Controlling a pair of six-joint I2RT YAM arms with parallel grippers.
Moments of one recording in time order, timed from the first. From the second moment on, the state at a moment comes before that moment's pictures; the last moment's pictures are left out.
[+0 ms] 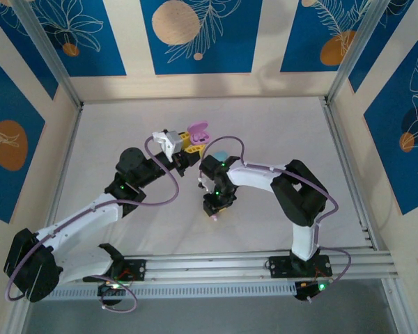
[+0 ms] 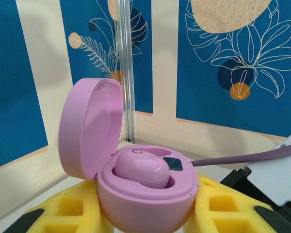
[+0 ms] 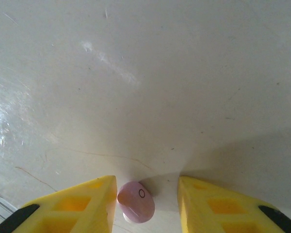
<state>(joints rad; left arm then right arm) -0.67 1.12 0.74 0.53 0.30 -0.02 0.81 1.88 1.19 -0.85 -0.31 0.21</state>
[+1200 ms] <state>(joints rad) -0.67 1.12 0.74 0.53 0.30 -0.02 0.82 1.90 1.21 -0.89 -0.35 0.31</state>
